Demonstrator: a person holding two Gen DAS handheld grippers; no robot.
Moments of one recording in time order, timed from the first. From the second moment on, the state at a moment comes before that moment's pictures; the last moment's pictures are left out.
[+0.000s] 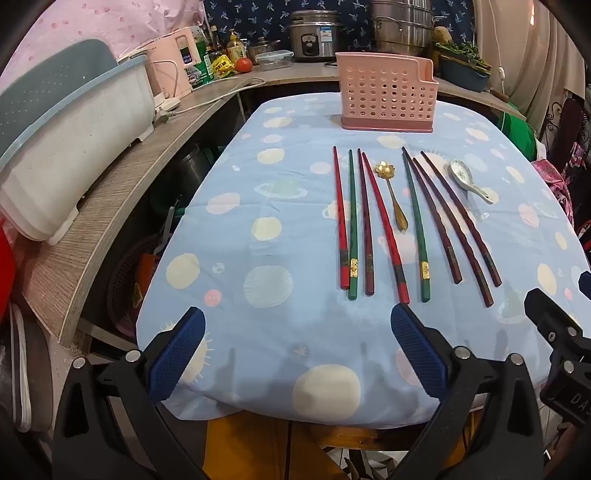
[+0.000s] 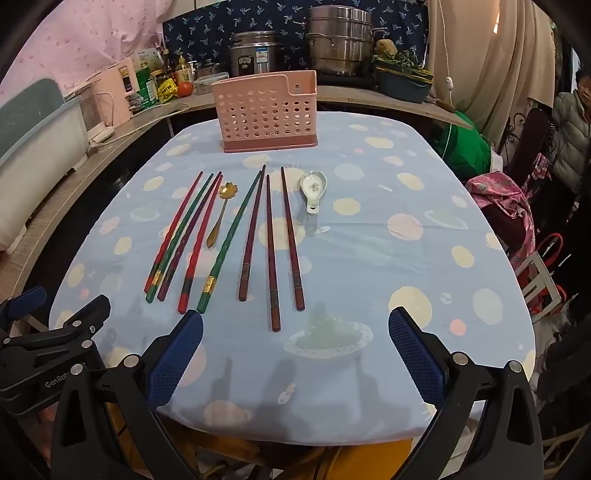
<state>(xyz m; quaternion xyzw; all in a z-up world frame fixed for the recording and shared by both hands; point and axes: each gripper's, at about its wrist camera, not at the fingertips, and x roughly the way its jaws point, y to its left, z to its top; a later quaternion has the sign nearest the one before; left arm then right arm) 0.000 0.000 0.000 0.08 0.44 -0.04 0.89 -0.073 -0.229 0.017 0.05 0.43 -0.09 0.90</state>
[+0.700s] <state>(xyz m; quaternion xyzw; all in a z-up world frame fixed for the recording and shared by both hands) 0.003 0.005 0.008 0.08 0.44 -0.05 0.89 -0.073 -0.227 0.018 0.06 0.43 -0.08 0.90</state>
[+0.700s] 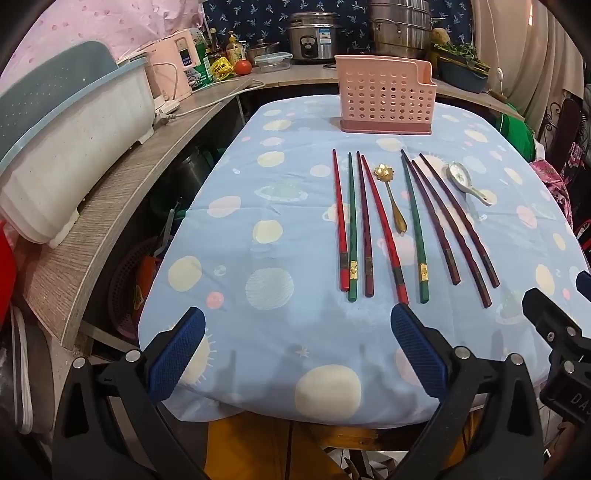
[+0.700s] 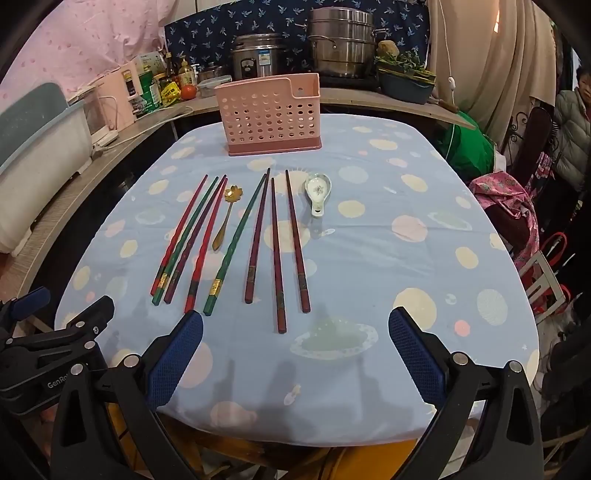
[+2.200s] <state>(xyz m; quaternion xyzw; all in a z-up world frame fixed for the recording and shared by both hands) -0.002 0.001 0.005 0.09 0.43 -0.04 0.90 -0.076 -0.228 0.019 0.06 0.42 -0.08 0.90</state>
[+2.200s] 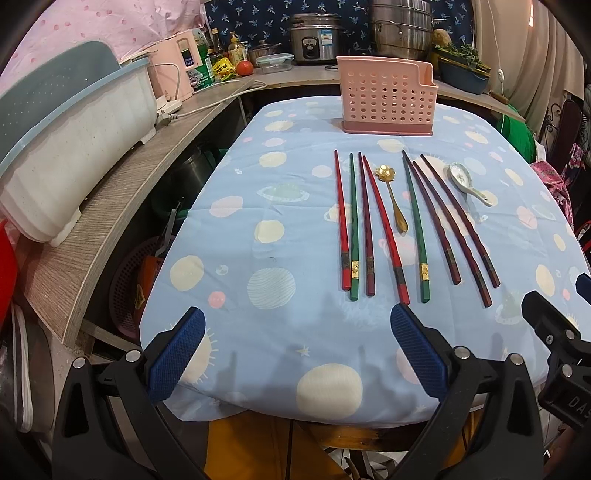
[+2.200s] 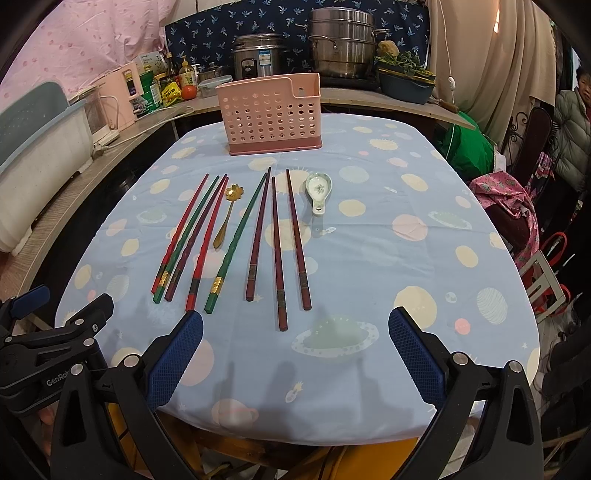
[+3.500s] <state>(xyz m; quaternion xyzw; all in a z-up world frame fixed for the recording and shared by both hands) 0.004 0.000 0.000 0.08 0.44 -0.05 0.89 -0.076 -0.233 0.010 0.06 0.43 -0.09 0.90</state>
